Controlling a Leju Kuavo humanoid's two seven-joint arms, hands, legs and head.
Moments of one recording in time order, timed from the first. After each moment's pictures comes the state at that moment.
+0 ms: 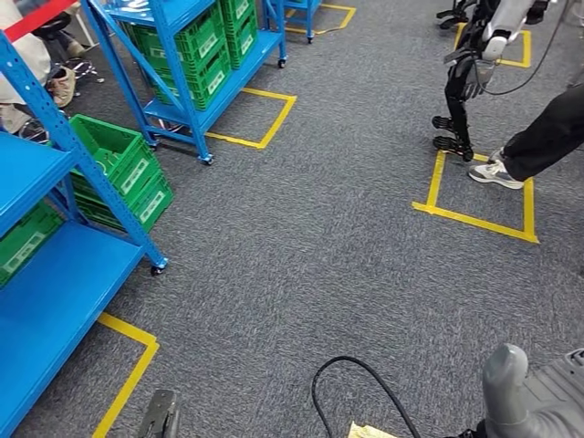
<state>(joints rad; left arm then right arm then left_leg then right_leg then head) -0.10 -0.25 1.17 -0.21 -0.97 0.16 -0.43 0.24 0.14 0.49 -2.07 0.31 -0.68 -0.70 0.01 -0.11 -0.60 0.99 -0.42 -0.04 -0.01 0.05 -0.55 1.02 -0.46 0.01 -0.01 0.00</state>
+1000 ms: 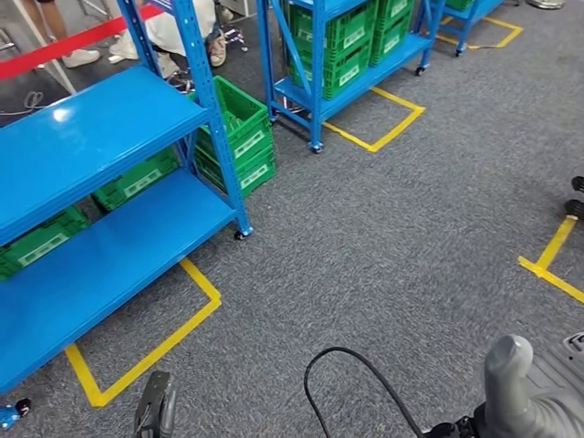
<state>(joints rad) -0.15 -0.22 1.16 -0.21 -0.94 0.16 -0.46 0.17 0.14 0.51 -2.05 0.29 -0.68 -0.70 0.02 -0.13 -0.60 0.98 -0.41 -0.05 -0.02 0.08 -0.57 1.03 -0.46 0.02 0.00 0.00</state>
